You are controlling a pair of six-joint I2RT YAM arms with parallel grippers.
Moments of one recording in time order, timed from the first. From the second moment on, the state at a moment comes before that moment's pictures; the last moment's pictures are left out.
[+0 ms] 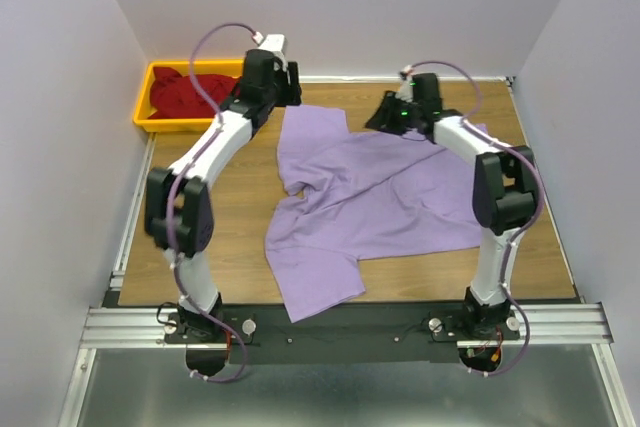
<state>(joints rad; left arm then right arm) -0.32 1.91 1.63 -0.19 0.01 -0.22 0.19 2.02 1.50 -0.14 -0.39 0.45</state>
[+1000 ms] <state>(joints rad) -0.32 1.06 0.67 0.10 -0.18 -0.21 0.50 2.57 2.03 0.03 -0.40 0.64</state>
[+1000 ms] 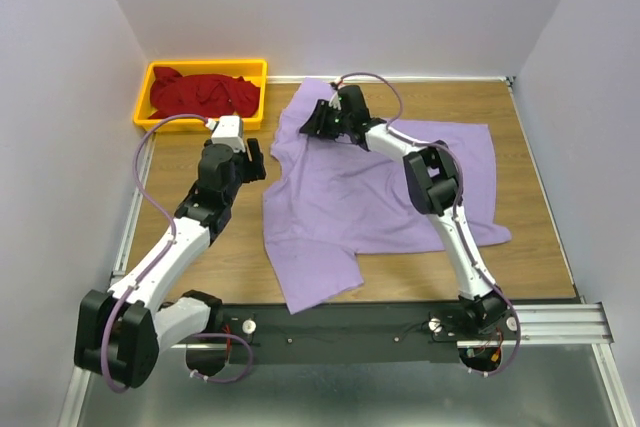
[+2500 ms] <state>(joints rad) -0.32 1.08 0.71 -0.01 -0.23 -0.25 1.05 1.96 1.34 -0.59 -0.12 0.33</state>
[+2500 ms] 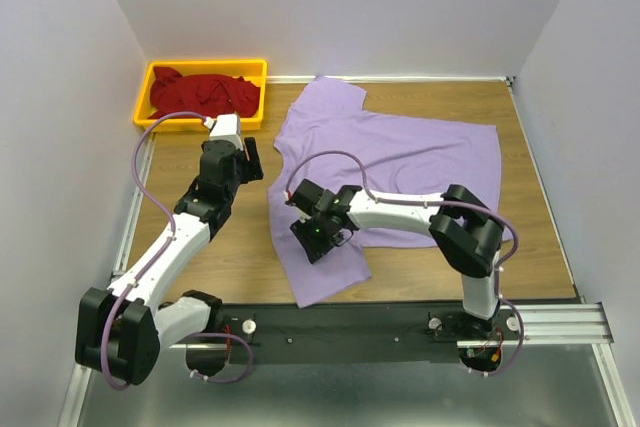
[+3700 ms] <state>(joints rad) -0.56 1.47 0.91 -0.25 0.10 -0.24 0.22 1.34 0.89 -0.67 0.12 0.53</state>
